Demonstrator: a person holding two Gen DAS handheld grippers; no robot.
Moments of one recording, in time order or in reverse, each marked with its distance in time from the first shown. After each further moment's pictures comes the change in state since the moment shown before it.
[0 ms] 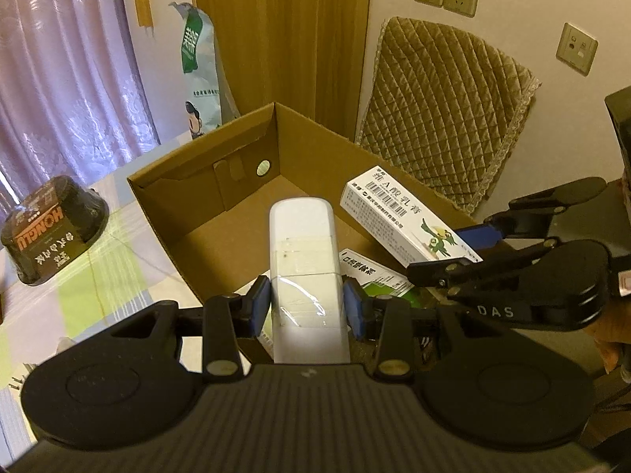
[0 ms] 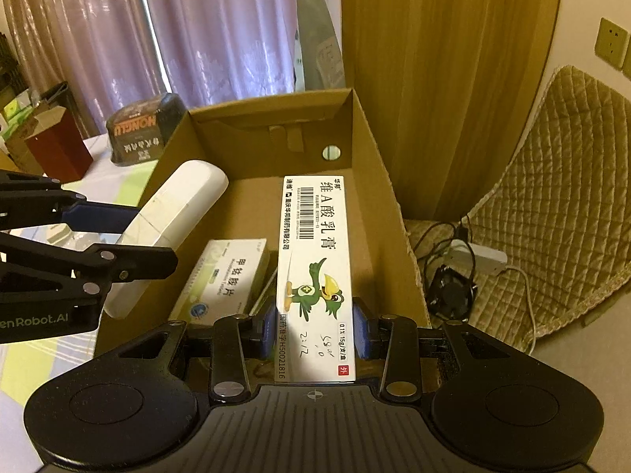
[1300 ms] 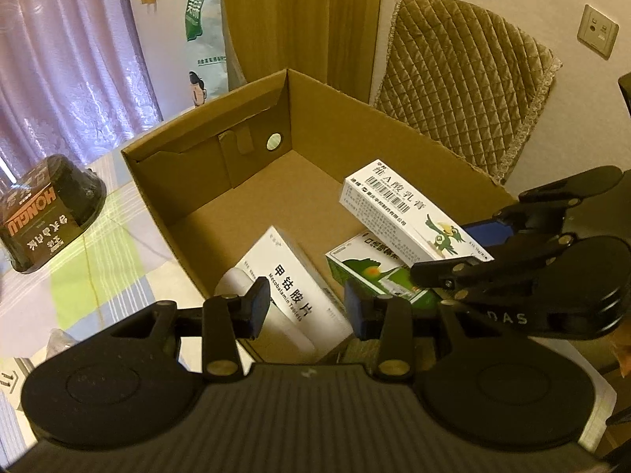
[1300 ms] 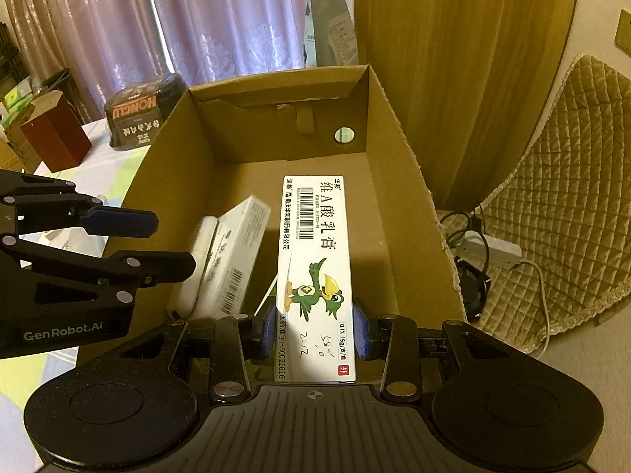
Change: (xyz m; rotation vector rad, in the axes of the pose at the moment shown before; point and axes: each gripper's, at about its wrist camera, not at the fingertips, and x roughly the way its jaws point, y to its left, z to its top) left arm 0.034 0.011 -0.010 -0.011 0.048 0.029; right arm 0.034 0.010 0.004 -0.010 0.043 0.014
